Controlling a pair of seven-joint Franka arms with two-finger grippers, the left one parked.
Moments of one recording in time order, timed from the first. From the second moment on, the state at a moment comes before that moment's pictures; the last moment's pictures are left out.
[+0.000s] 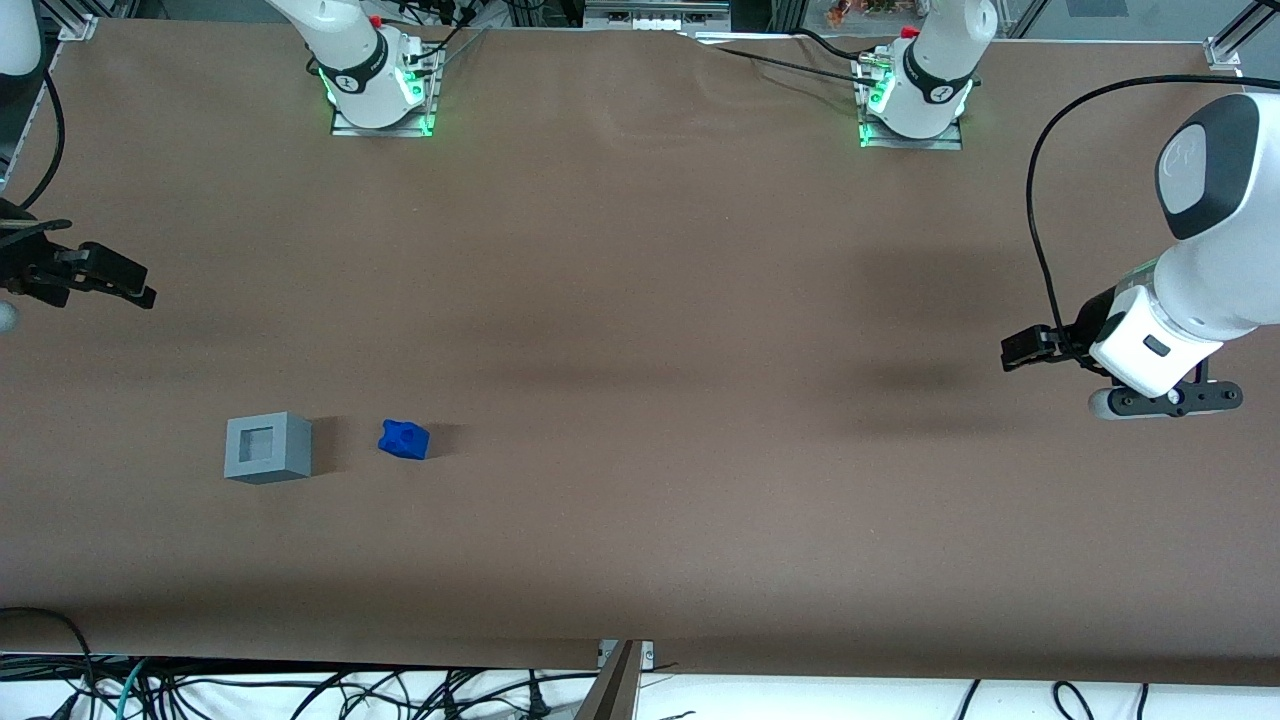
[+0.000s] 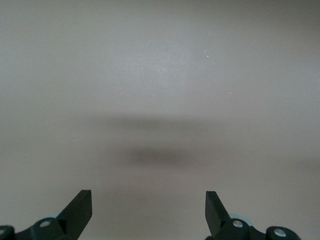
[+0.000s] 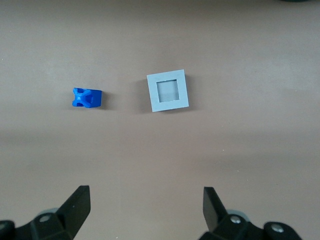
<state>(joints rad) 0.03 0.14 -0.09 -1.50 0.01 1.66 -0.05</state>
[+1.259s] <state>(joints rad) 0.03 0.15 -0.08 -1.50 0.01 1.67 -0.05</state>
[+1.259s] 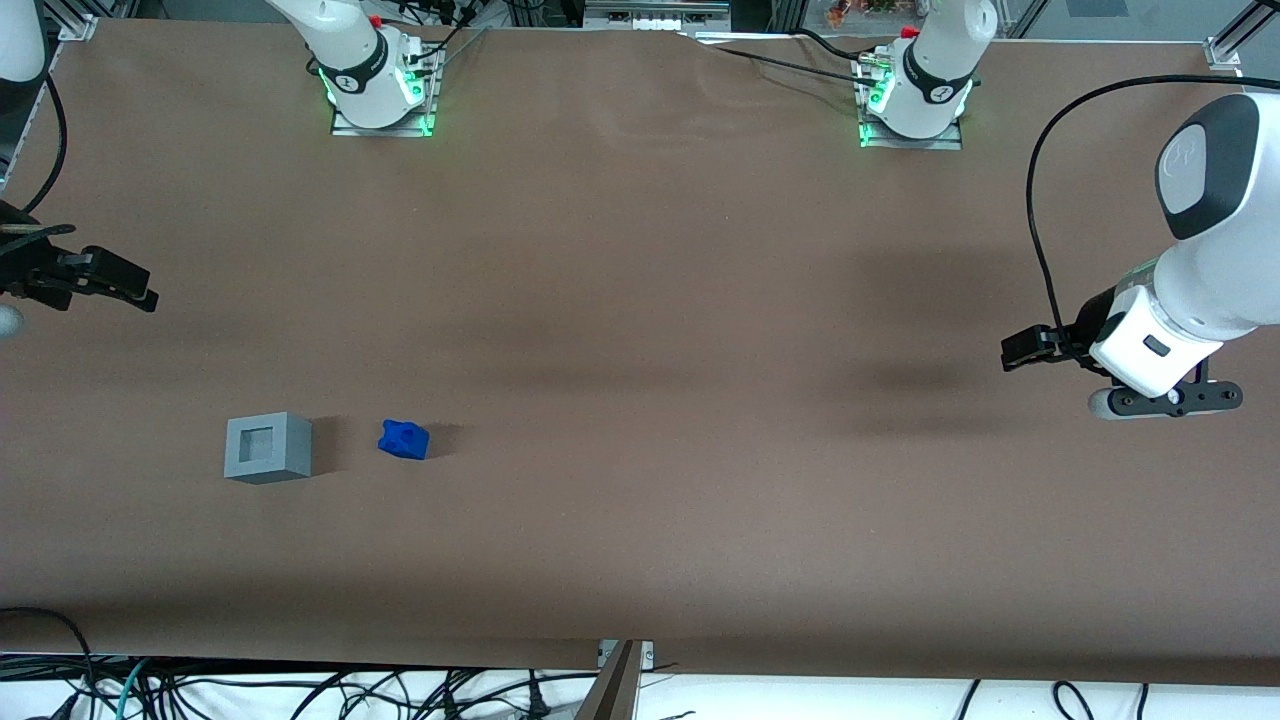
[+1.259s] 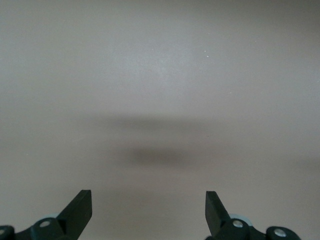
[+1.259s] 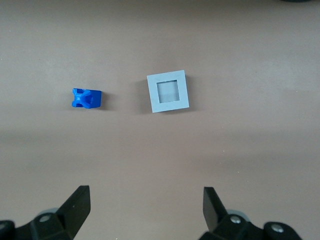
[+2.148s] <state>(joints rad) 0.03 0.15 -0.08 -1.50 0.01 1.67 -0.05</state>
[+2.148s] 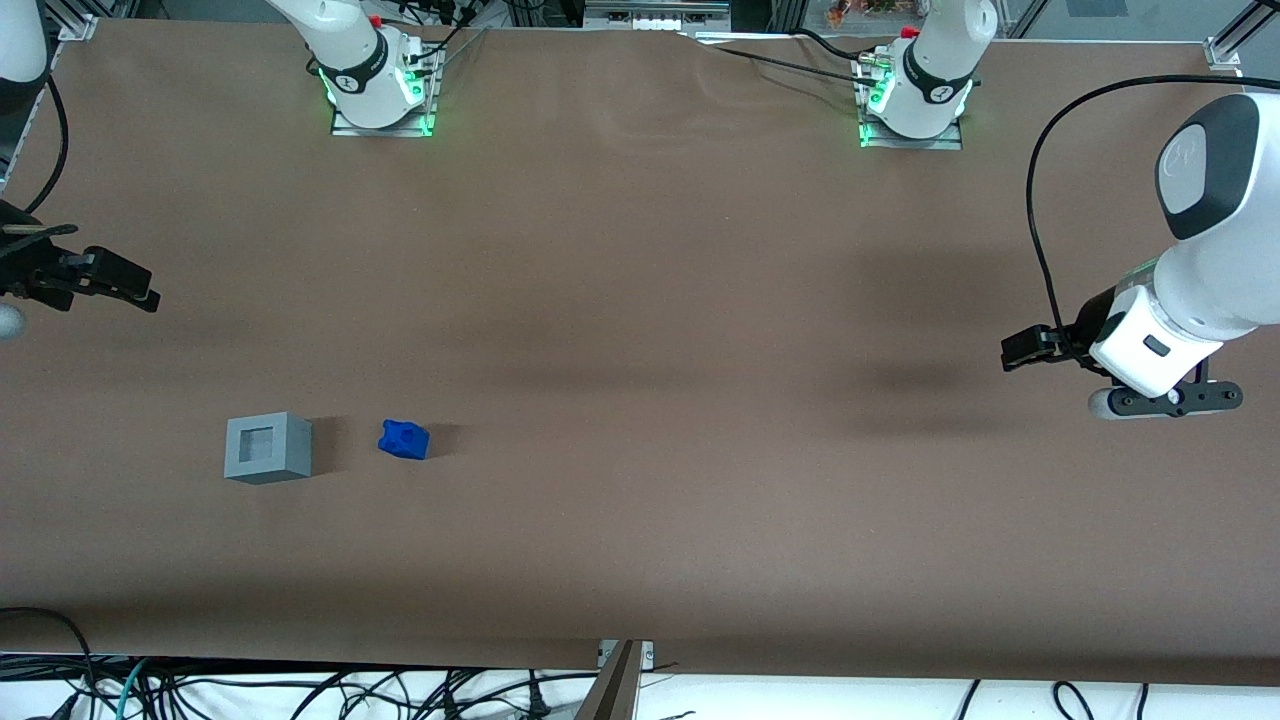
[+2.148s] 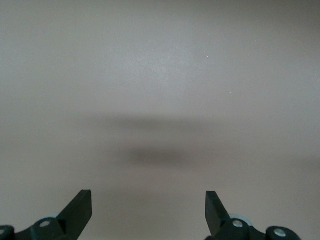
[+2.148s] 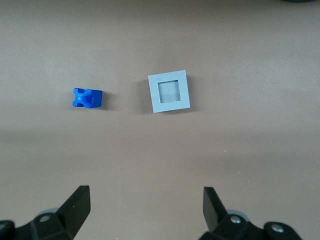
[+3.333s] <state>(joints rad) 0.22 0.45 -0.07 -1.51 0.01 2.00 0.30</state>
